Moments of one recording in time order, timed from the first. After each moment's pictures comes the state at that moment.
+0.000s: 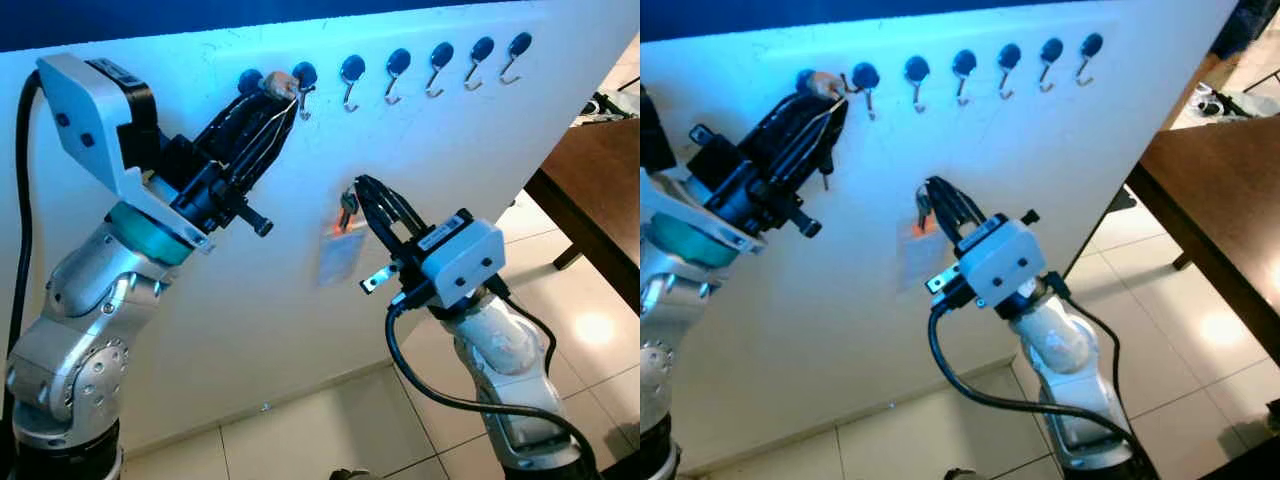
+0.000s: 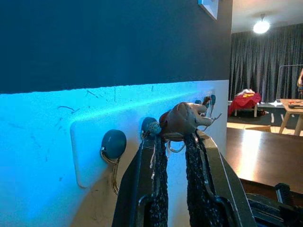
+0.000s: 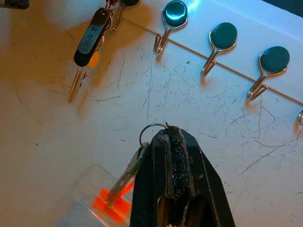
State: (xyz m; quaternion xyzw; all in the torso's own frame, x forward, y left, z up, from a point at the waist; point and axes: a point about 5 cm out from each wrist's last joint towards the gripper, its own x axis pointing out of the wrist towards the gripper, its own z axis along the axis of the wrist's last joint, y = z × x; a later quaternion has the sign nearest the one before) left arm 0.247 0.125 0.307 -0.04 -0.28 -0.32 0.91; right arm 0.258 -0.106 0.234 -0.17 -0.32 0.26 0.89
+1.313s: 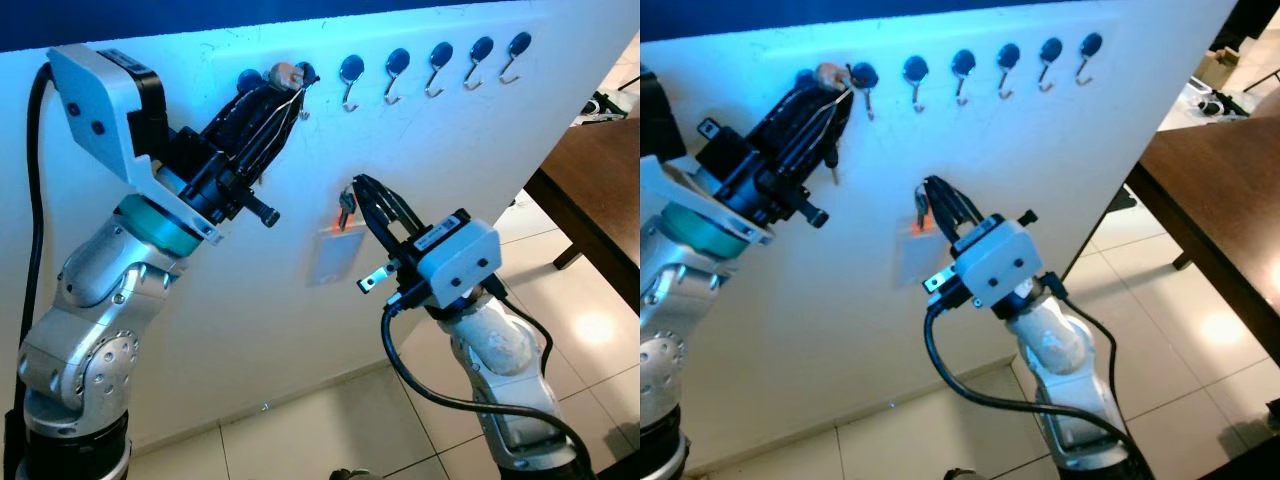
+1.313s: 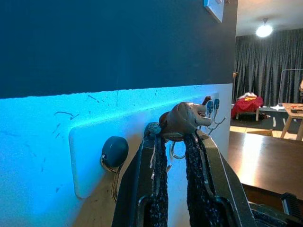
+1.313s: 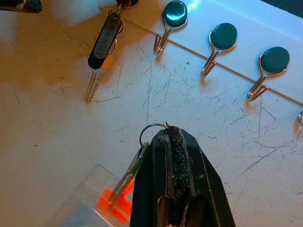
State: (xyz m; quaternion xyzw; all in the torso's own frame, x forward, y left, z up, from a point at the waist) left arm 0.253 0.122 0.310 -0.05 -0.29 -0.31 0.91; right arm 0.258 -0.103 0.234 -0.18 -0.32 0.26 0.89
